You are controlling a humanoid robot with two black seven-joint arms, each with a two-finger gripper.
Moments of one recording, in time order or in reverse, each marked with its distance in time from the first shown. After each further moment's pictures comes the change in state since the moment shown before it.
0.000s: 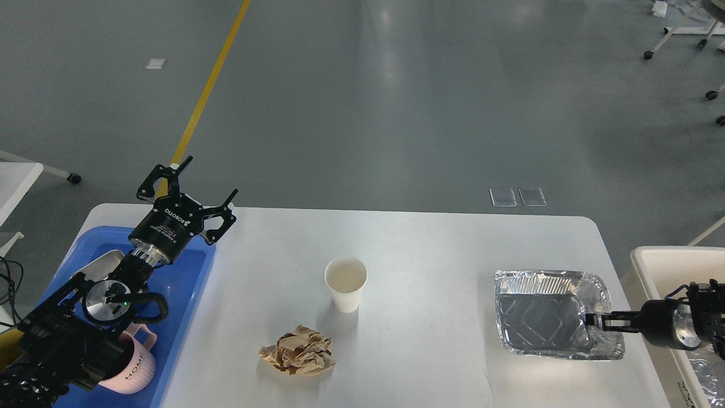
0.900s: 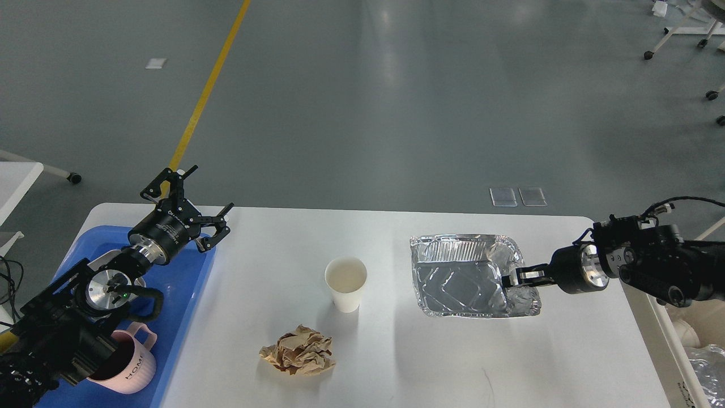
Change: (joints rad) left arm -0.037 0.043 0.094 0.000 0.178 0.205 -0.016; right arm 0.338 0.077 -0.004 0.356 0.052 0.245 -0.288
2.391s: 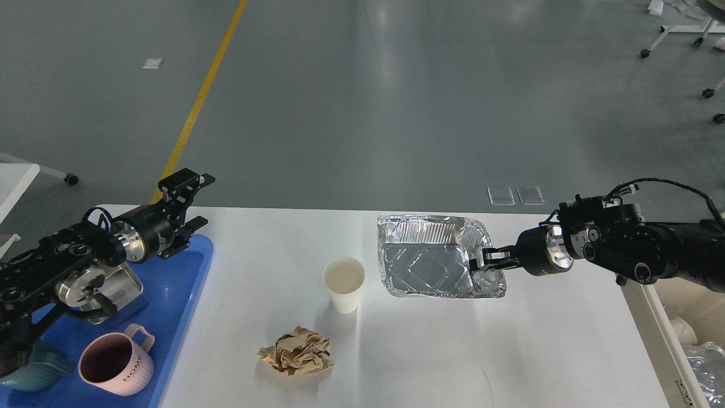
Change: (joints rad) left arm -0.032 0.323 0.344 -0.439 0.503 0.324 -0.022; right arm 0.050 0.075 0.003 0.028 0.089 0.011 -0.053
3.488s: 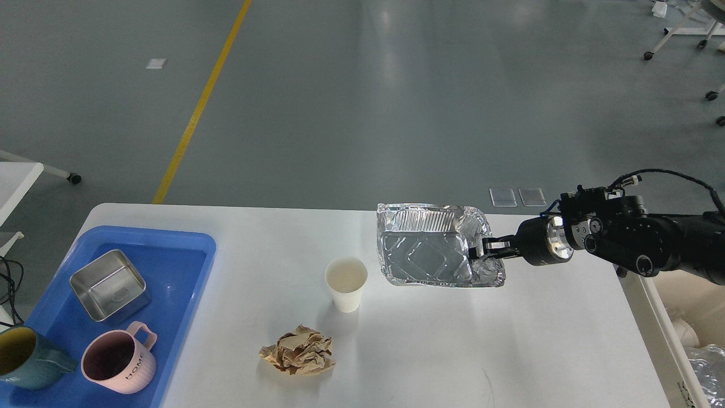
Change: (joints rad) left arm -0.148 1.229 0.239 -0.619 0.159 -0.586 -0.116; right arm 0.024 -0.005 0.005 0.000 0.000 -0.019 0.003
